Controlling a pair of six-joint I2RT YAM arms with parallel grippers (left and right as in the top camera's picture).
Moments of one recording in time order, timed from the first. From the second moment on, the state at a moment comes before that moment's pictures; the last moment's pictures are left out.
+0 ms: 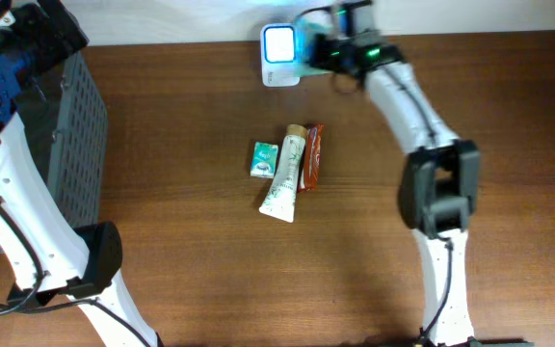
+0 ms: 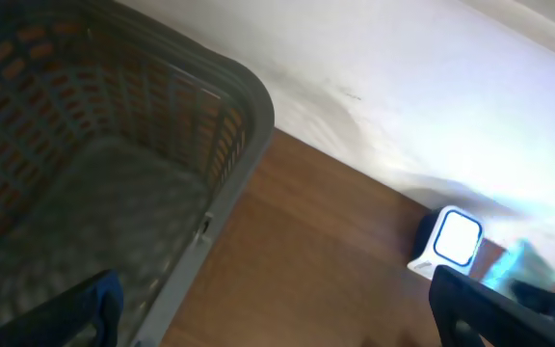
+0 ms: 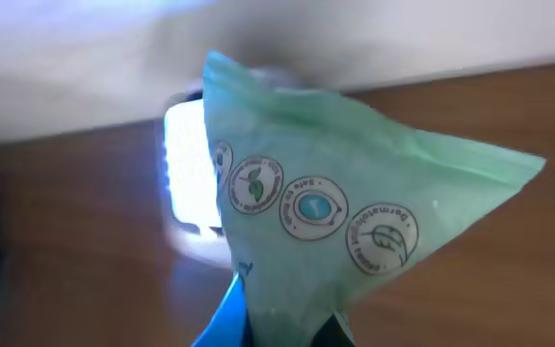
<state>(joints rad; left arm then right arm) 0.16 2.11 3.13 -1.69 -0.04 -0.36 0.16 2.45 2.24 -0.54 -0.31 0.41</state>
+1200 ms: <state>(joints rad) 0.16 2.11 3.13 -1.69 -0.04 -0.36 -0.13 2.30 2.28 -1.33 -0.67 0.20</state>
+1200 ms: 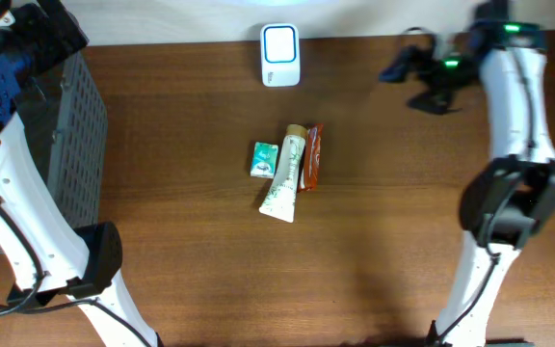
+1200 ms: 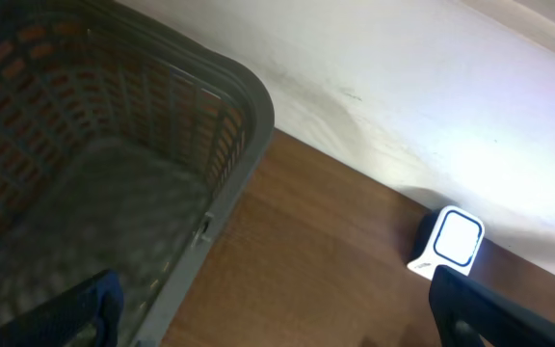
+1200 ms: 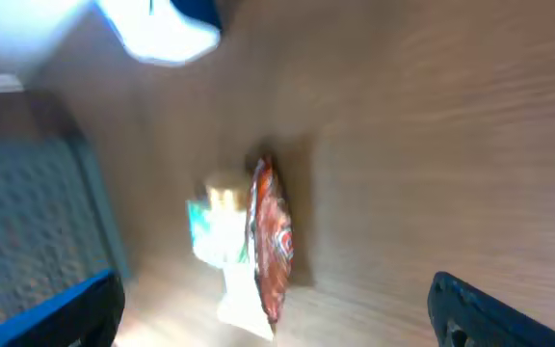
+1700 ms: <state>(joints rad) 0.16 2.11 3.13 -1.69 -0.04 -0.36 0.42 2.30 2.07 -1.19 -0.30 0.29</state>
